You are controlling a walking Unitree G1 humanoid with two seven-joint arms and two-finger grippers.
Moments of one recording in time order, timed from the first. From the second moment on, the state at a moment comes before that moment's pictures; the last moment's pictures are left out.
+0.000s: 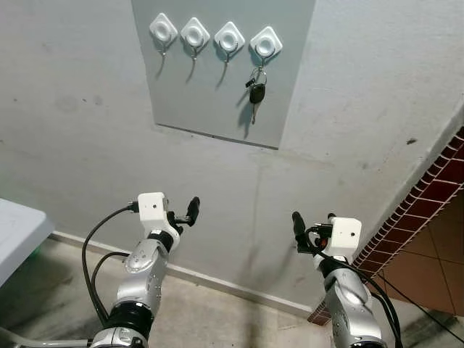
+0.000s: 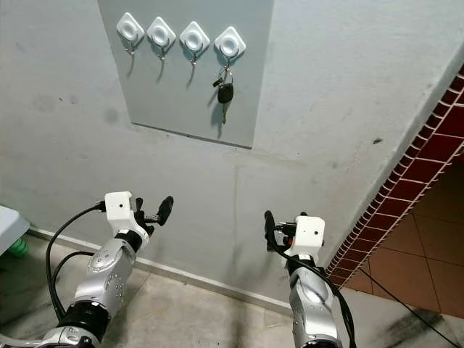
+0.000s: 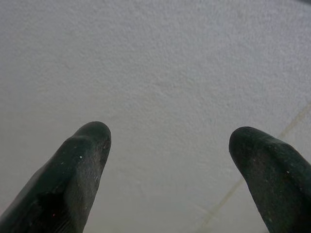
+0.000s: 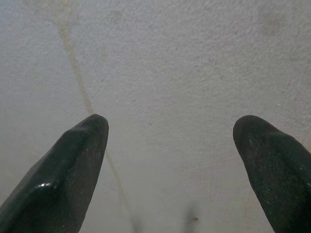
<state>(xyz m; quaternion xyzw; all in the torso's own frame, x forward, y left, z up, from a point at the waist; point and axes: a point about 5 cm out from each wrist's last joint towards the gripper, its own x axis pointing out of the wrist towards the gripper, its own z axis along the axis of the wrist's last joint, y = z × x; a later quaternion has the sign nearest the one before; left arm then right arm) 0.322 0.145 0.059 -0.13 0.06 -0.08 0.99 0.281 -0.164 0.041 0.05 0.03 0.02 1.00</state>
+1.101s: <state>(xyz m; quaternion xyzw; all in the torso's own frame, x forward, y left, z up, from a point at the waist) 0.310 0.149 0.055 -0.10 0.05 -0.08 0.99 0.269 -0.169 0.042 0.00 0.02 0.03 1.00</state>
